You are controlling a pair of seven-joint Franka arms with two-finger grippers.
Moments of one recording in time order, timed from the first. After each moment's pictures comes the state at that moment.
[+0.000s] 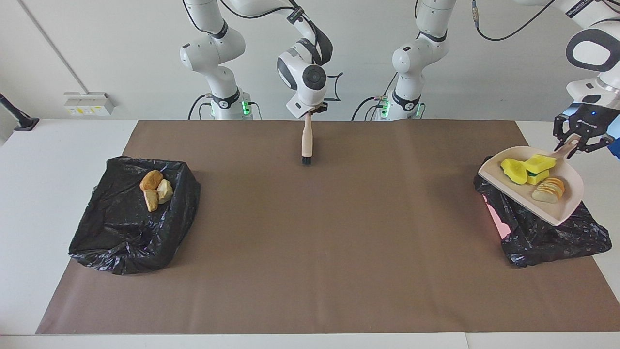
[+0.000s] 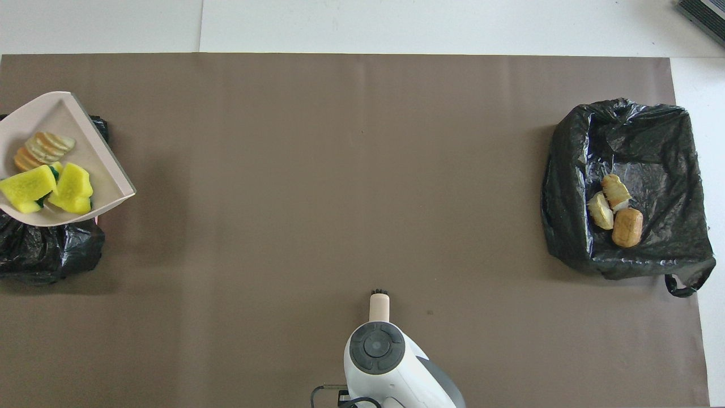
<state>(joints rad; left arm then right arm) 0.51 0.00 -0.04 -1.84 -0.04 2.00 1.56 0.57 -0.02 0.31 -2.35 0.41 1.91 0.72</state>
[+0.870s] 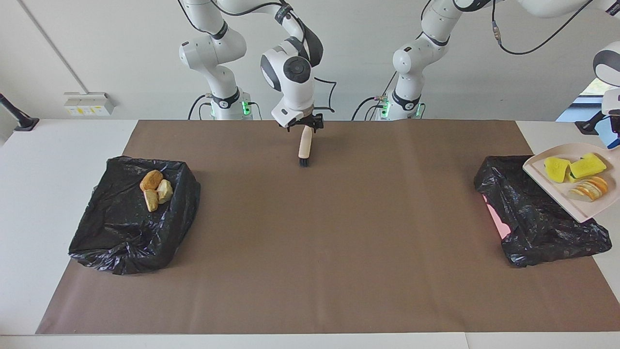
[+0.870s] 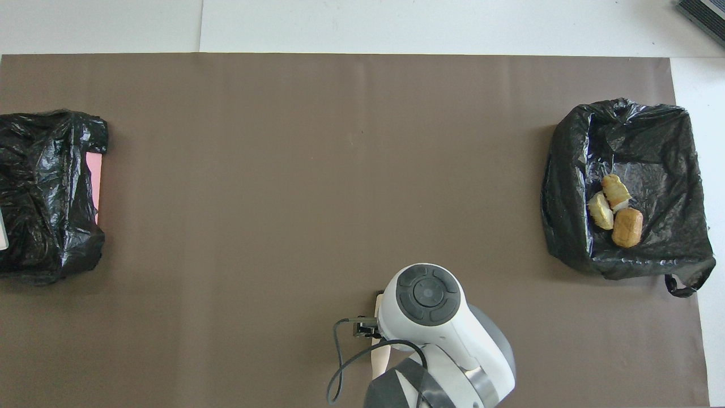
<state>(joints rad) 0.51 0.19 -0.06 -1.62 0.56 2.01 1.67 0.35 -0.05 0.29 -2.17 0.16 1.95 0.64</state>
